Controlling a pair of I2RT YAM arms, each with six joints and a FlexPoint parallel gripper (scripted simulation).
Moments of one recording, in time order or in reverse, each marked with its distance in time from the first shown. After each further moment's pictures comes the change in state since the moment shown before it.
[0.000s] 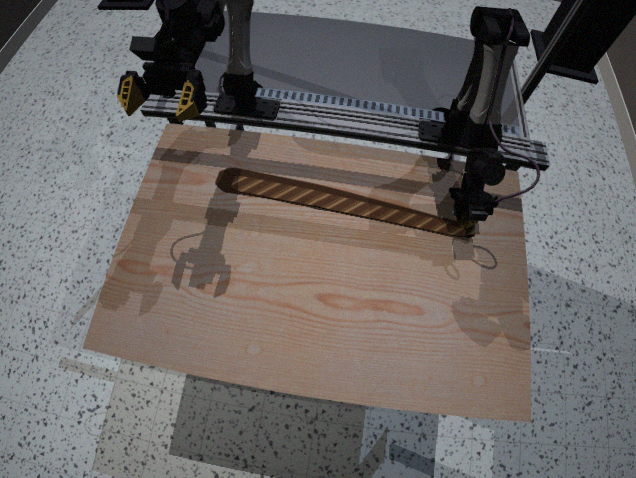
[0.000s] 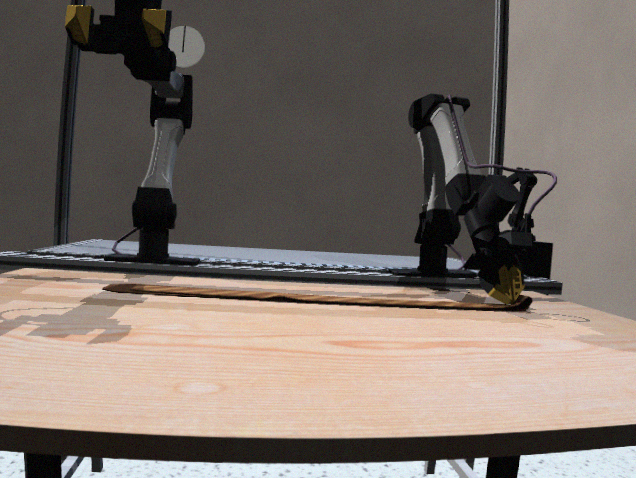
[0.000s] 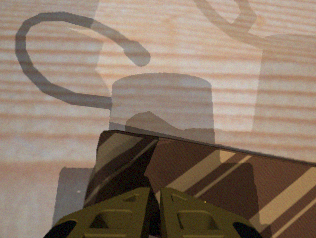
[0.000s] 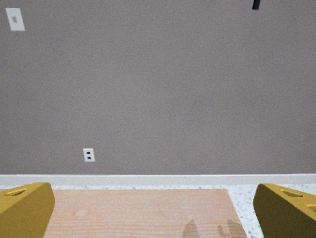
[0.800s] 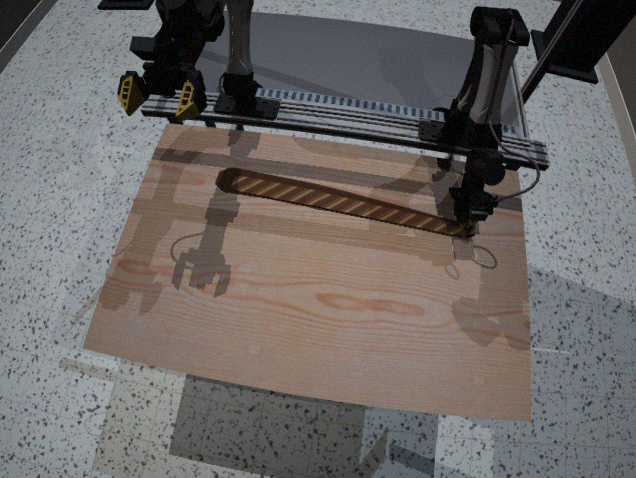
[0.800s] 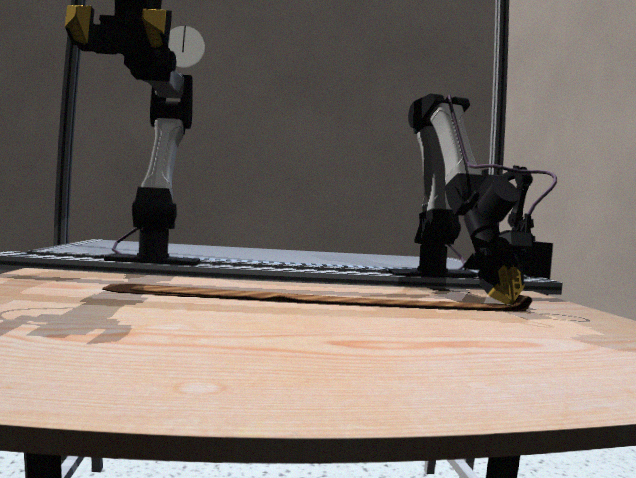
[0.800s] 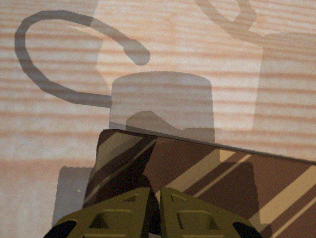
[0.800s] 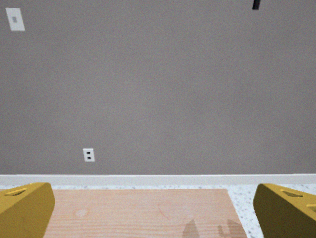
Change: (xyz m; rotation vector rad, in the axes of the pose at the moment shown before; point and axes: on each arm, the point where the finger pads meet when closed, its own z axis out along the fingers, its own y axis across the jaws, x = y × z) left arm 0.001 0.000 0.000 0.000 0.004 0.000; right arm 0.000 0.000 0.000 0.000 0.000 0.000
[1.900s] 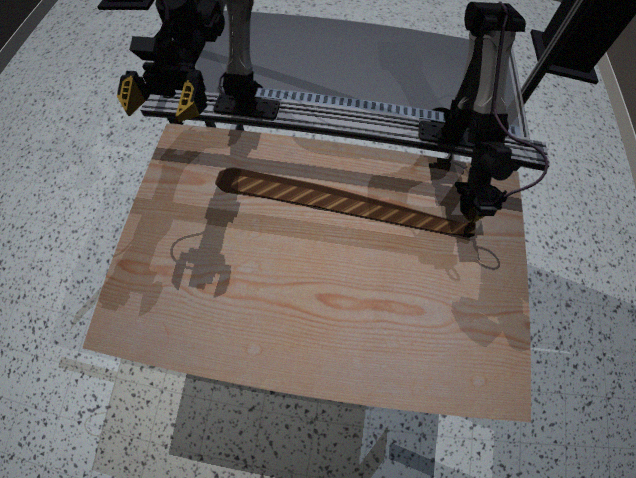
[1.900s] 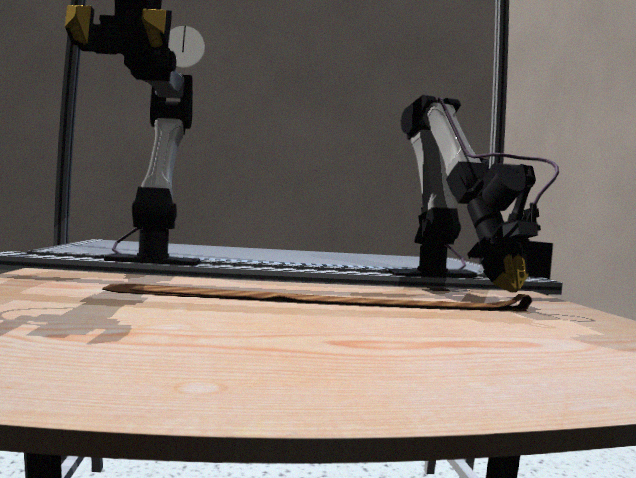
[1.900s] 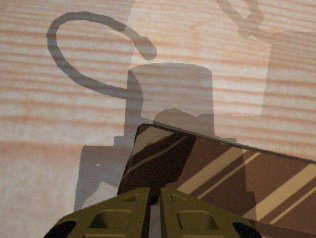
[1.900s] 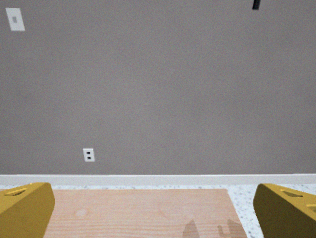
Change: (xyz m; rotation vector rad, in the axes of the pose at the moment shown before) left arm -0.007 0.013 -0.020 -0.031 0.031 -0.039; right arm 0.000 0.000 0.000 0.000 0.000 0.000
